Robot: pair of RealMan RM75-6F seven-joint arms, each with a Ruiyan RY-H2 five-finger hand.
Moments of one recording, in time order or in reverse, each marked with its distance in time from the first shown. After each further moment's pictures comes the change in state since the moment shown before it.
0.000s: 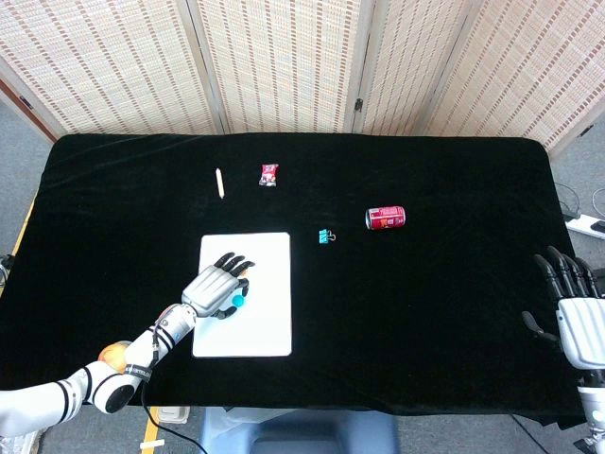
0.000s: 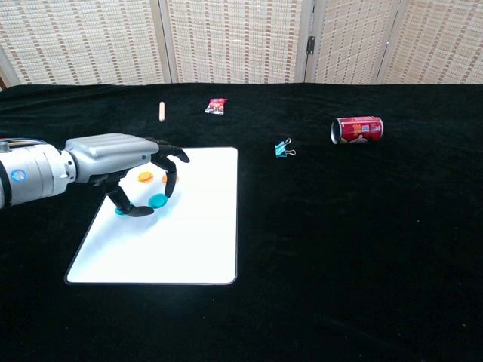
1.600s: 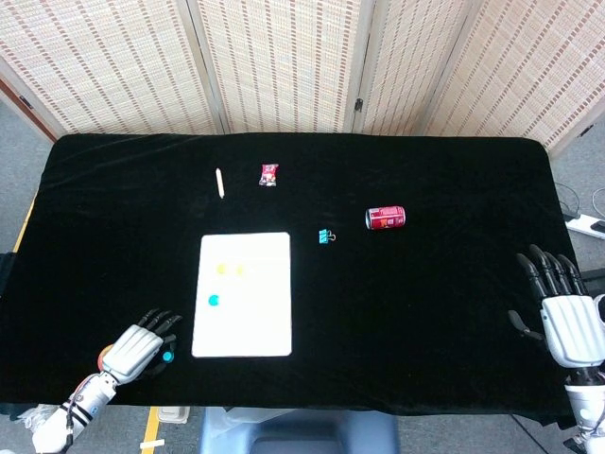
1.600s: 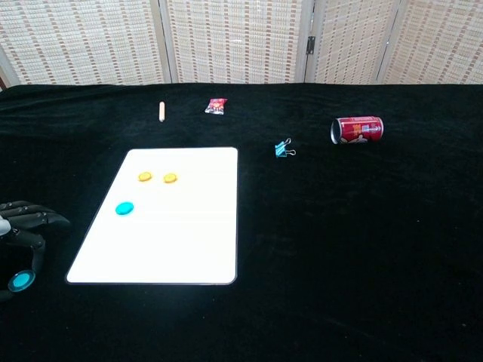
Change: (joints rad) left arm 0.372 0.148 0.281 0.037 0.313 0.355 -0.144; right arm 0.018 0.000 -0.005 -0.042 -0.036 0.002 -0.047
